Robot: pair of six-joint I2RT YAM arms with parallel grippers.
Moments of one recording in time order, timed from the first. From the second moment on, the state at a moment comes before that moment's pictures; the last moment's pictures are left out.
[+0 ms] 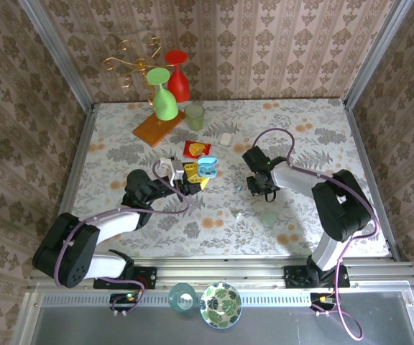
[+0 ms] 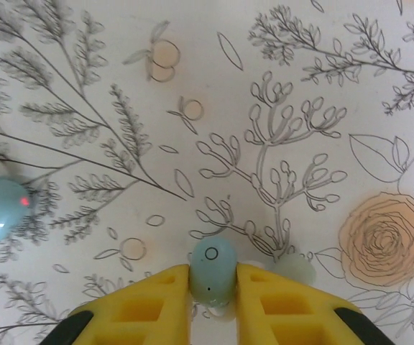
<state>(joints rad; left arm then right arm) -0.53 1.31 0.40 1.07 0.82 -0.14 0.48 1.71 1.02 -0.59 0.17 0.34</state>
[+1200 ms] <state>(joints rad) -0.53 1.32 0.40 1.07 0.82 -0.14 0.45 1.71 0.98 -0.52 0.01 0.38</state>
